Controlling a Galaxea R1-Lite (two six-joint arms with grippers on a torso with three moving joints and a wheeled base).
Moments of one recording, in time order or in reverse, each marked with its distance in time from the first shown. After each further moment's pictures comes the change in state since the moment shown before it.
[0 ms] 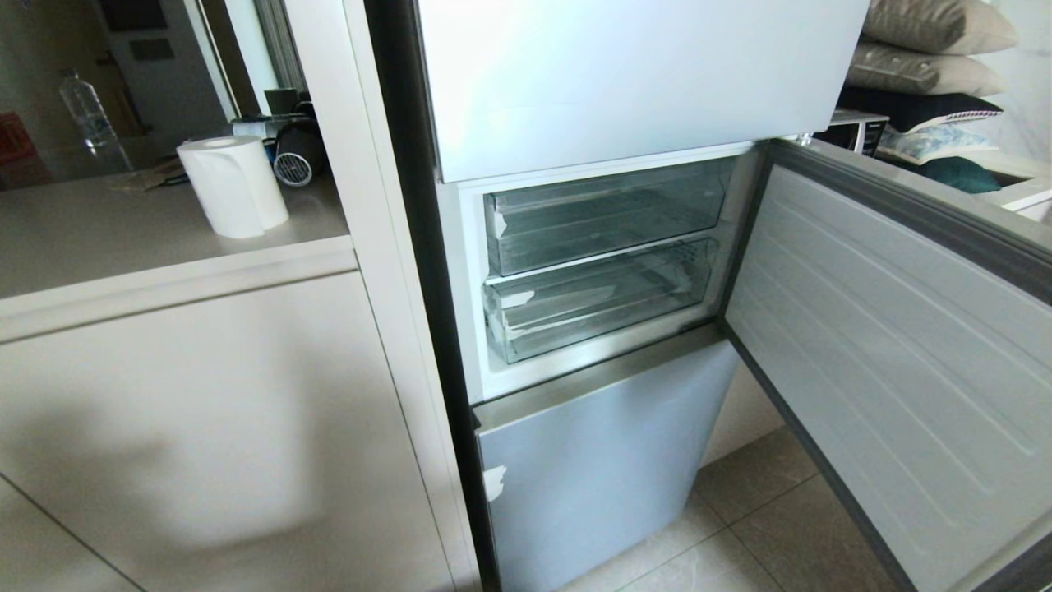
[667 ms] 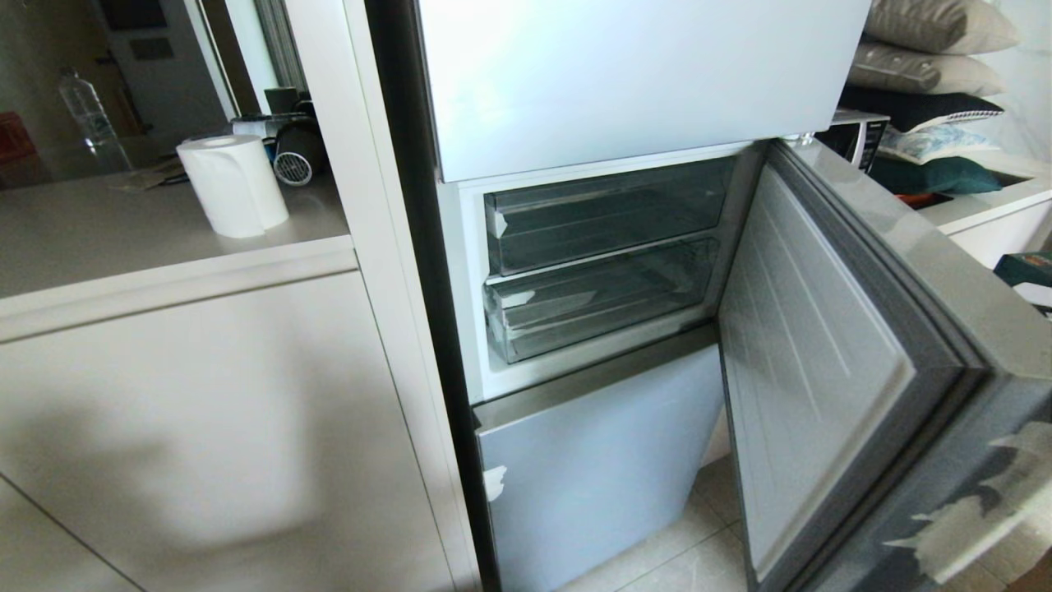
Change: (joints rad) left arm 0.000 0.000 0.000 0.000 0.000 0.000; right arm 0.332 -0.145 -0.002 -0.005 -0.004 0.073
